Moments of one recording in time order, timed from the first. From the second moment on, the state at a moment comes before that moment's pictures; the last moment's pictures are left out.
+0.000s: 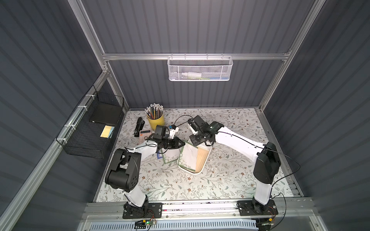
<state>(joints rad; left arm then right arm) -0.27 1.67 0.92 -0.09 0.76 -0.35 0.85 1.88 1.67 -0.84 0.13 0.21</state>
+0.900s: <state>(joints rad) -0.27 1.56 1.09 -0.24 0.70 -0.36 0.85 1.89 1.66 -0.84 0.13 0.23</state>
